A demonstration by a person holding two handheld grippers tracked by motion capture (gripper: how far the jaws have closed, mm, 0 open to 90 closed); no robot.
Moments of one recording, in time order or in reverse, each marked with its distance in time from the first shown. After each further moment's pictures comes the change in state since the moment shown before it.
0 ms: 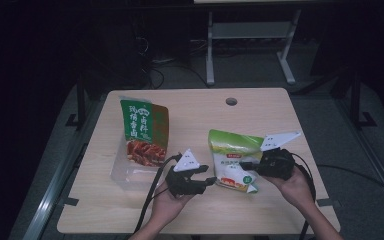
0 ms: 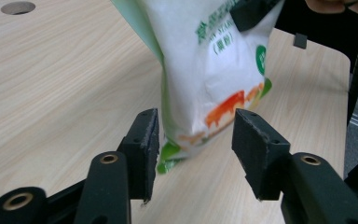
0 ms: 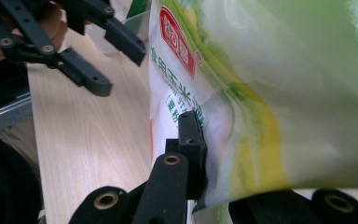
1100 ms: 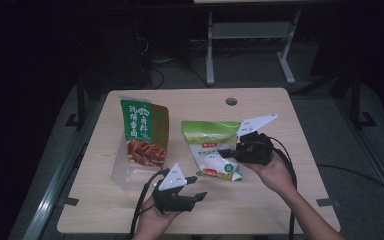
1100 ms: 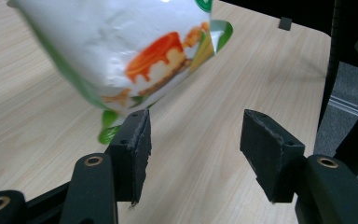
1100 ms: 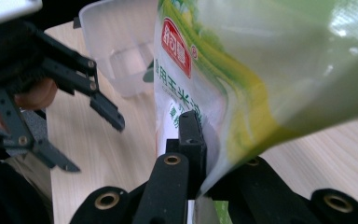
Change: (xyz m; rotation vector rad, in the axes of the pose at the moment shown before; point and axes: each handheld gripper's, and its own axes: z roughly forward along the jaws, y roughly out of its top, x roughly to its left) left arm -0.017 -0.027 -0.032 -0.007 0.007 0.039; right arm 0.021 0.069 0.019 -0.019 0.042 -0.060
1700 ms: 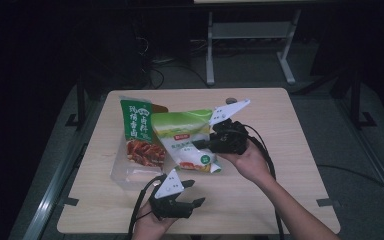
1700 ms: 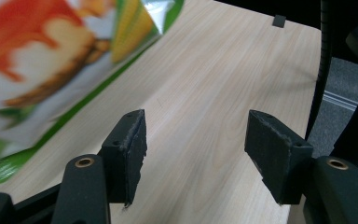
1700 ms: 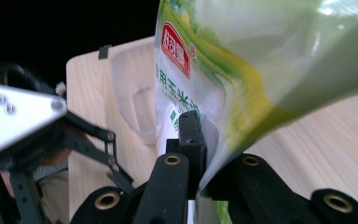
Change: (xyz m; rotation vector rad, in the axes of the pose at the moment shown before) left arm -0.008 -0.007 -0.011 -0.006 0.008 0.018; right arm 0.025 0.064 0.023 -0.028 0.055 -0.075
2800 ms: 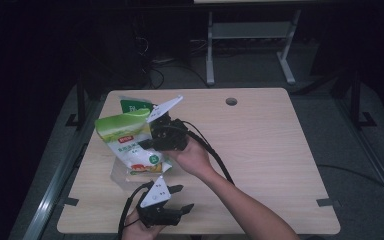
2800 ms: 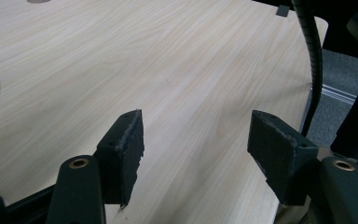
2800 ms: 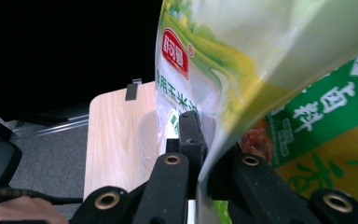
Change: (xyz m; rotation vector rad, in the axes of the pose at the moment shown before) left arm 0.001 -0.021 -0.025 -0.001 0.027 0.000; right arm 0.029 0.068 0.110 -0.016 0.123 -0.023
